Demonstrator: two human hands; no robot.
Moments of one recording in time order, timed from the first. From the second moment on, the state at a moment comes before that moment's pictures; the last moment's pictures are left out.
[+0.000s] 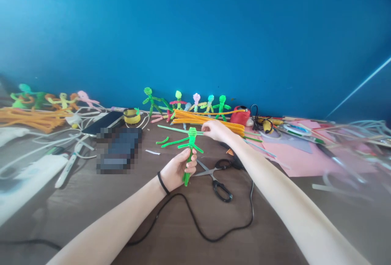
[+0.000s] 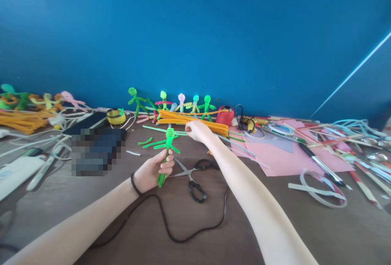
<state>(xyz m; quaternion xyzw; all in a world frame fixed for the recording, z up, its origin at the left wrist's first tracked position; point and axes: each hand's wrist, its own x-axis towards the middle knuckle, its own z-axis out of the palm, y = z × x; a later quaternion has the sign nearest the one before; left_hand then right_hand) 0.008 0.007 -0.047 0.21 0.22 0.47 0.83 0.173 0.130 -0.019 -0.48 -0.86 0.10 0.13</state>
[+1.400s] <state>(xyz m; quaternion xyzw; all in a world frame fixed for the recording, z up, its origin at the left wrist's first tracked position) 0.004 0.009 -0.048 0.18 0.20 0.46 0.85 0.233 0.031 0.014 -0.52 -0.83 0.20 -0.03</state>
